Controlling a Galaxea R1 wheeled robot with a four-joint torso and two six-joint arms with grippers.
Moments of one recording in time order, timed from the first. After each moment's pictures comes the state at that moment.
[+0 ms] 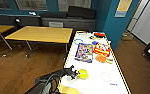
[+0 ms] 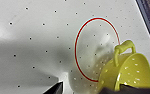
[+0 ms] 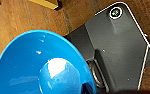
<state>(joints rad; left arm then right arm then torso) 0.38 3.17 -2.66 -0.15 0.49 -0.78 -1.37 2.52 -1.94 -0.21 0.20 0.46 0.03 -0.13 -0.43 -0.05</state>
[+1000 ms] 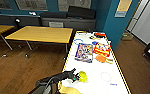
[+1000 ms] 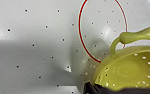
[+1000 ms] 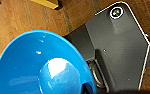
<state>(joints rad) 0.42 3.16 -2.60 -0.07 0.49 -0.76 -1.37 2.52 -1.95 -0.21 0.20 0.46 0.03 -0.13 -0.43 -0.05</state>
